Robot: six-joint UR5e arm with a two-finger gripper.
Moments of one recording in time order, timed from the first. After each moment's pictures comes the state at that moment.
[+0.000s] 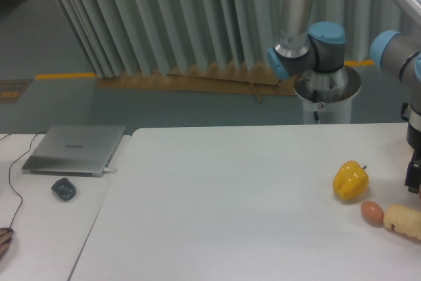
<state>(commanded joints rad) 2.65 -1.91 -1.51 -1.25 1.58 2.67</state>
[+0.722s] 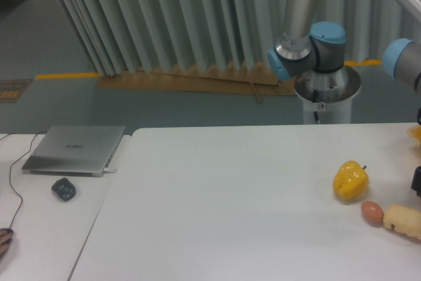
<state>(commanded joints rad) 2.69 -1.96 -1.51 -1.24 1.59 2.88</state>
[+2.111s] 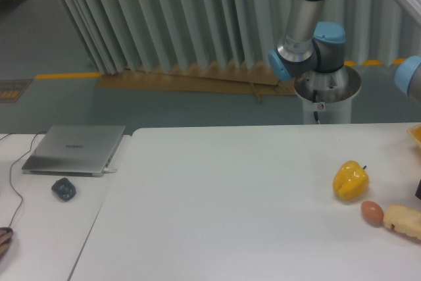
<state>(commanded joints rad) 2.72 -2.00 -1.53 -1.21 1.58 3.02</state>
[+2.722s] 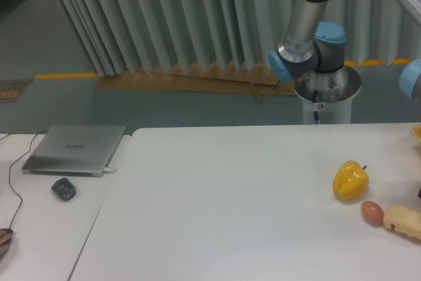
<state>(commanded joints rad) 2.71 -2.01 -1.53 -1.22 1.59 2.96</state>
